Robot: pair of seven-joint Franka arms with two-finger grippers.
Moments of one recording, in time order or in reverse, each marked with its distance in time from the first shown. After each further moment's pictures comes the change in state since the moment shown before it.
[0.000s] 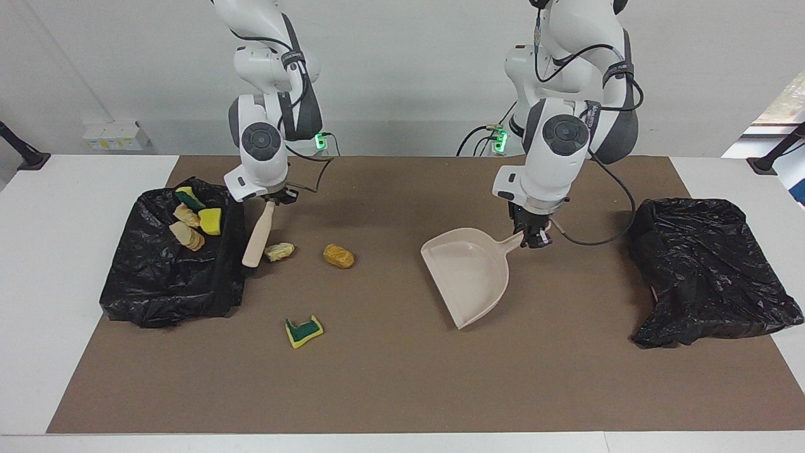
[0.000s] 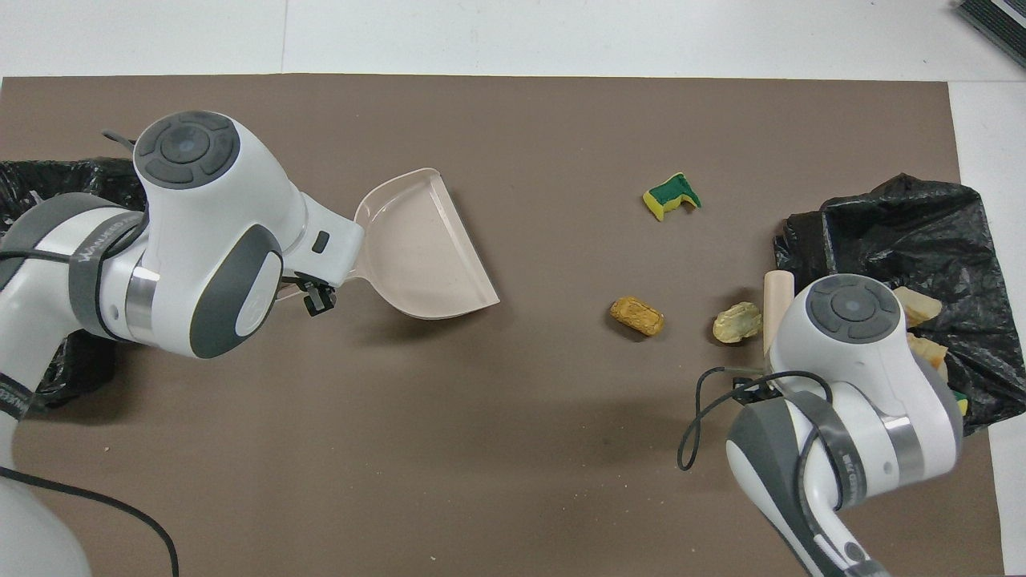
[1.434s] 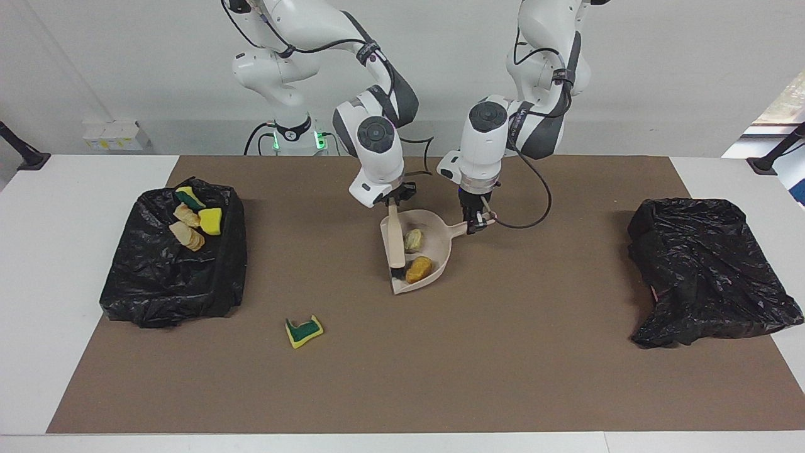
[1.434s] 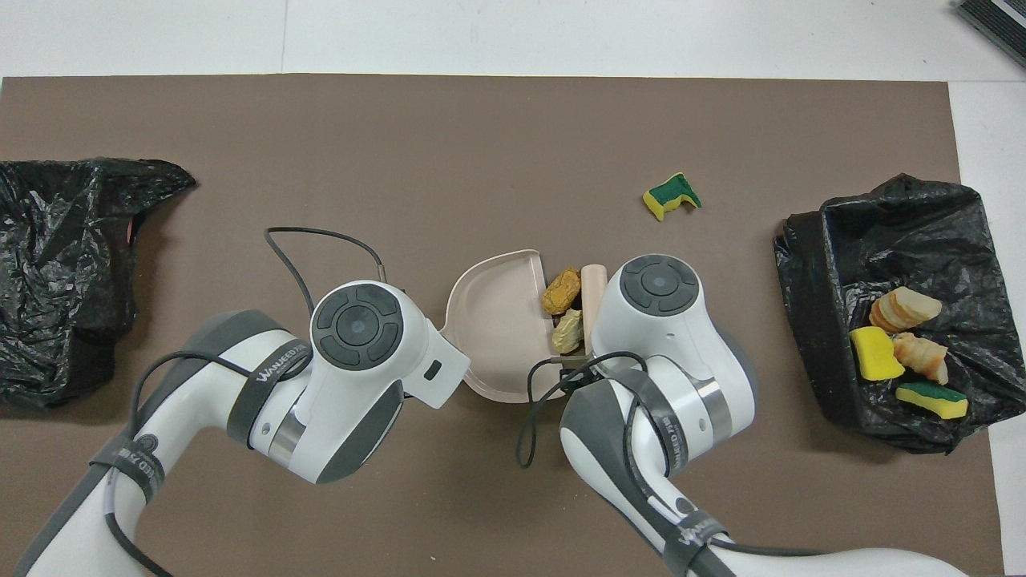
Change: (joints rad) left arm -0.184 -0.081 -0.011 -0.274 0.007 0.277 -0.069; right arm 0.413 0.217 0.022 0.306 0.376 0.113 0.014
